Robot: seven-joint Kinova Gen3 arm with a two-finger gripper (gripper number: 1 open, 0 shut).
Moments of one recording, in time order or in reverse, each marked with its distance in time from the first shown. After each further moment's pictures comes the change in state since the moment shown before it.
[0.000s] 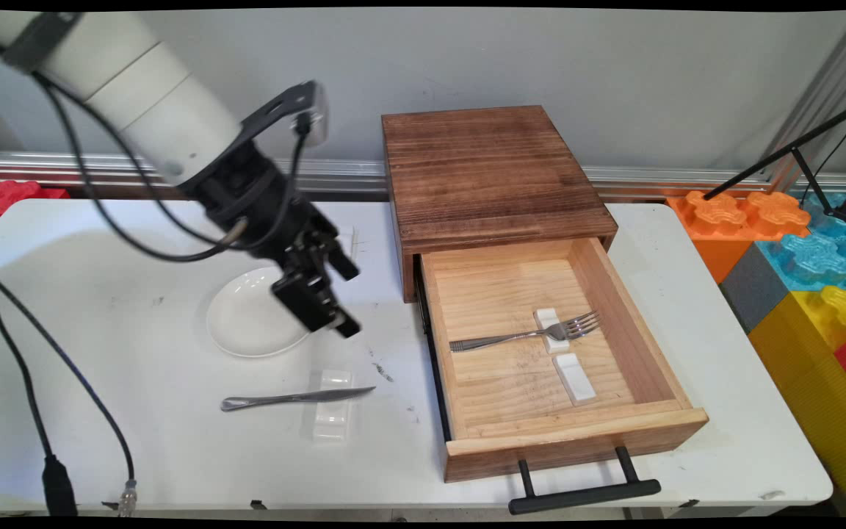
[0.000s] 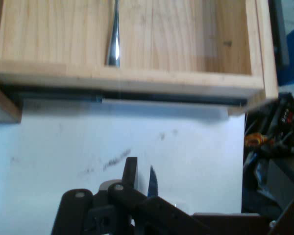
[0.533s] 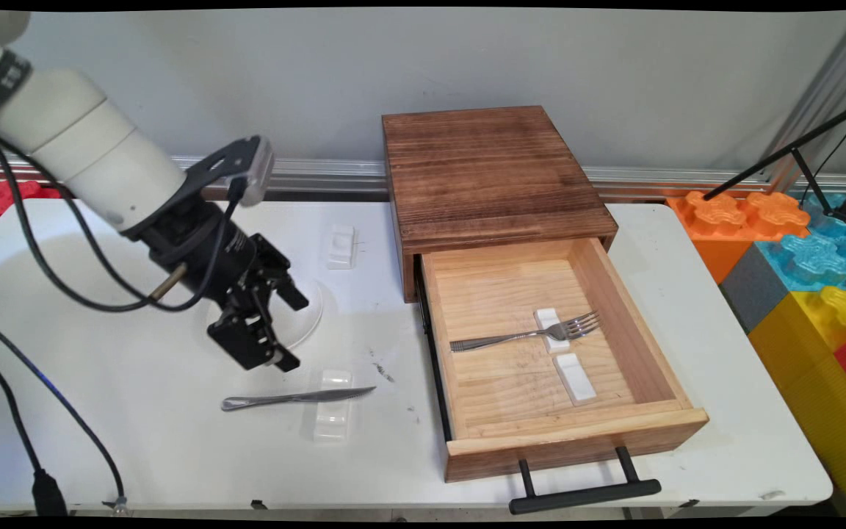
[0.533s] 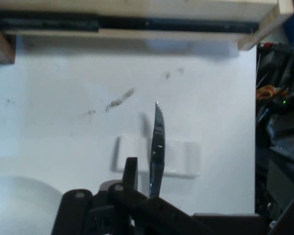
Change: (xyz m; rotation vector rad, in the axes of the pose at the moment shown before) arm -0.063 -0.001 0.008 0.016 -0.062 0.049
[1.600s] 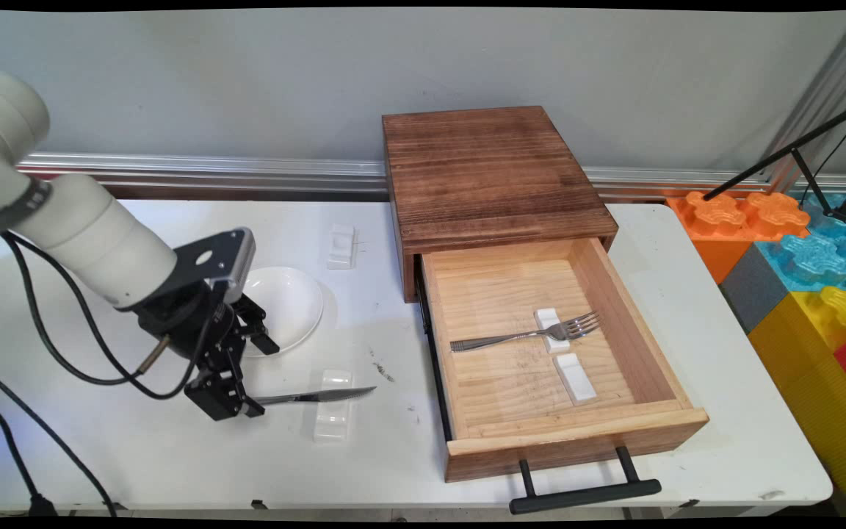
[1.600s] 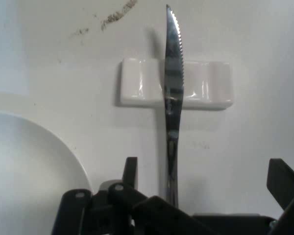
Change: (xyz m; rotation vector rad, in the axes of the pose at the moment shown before) arm -0.067 -0.002 0.063 0.041 -0.095 0.078
